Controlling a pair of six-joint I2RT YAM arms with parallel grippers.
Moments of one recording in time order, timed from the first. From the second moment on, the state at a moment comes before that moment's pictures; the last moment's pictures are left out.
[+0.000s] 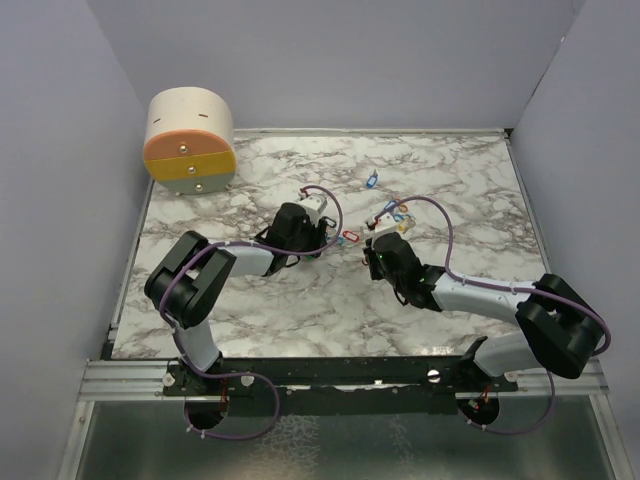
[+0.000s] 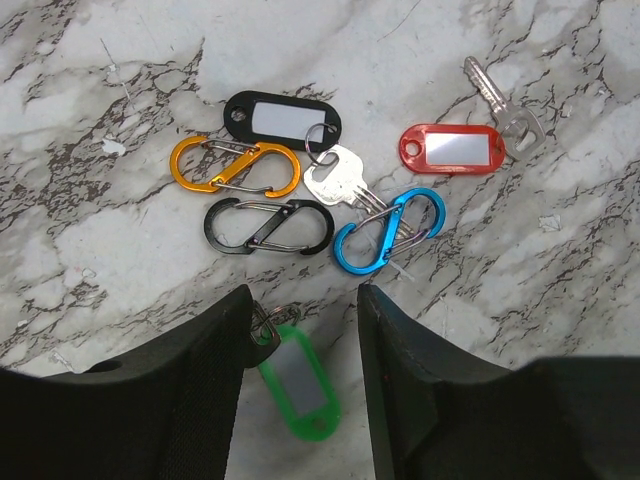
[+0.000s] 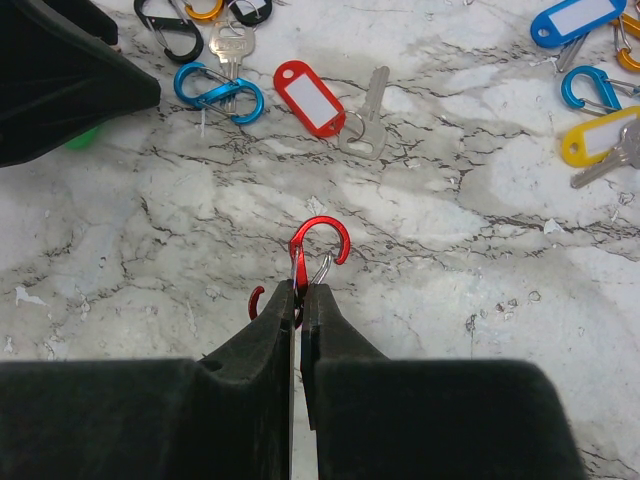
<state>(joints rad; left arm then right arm) -0.57 1.76 0.79 0.38 0.08 -0.15 0.81 1.38 0.59 0.19 0.36 0.24</state>
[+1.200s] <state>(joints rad) -0.54 1.74 0.72 0.44 0.12 -0.15 0.81 1.38 0.59 0.19 0.36 0.24</state>
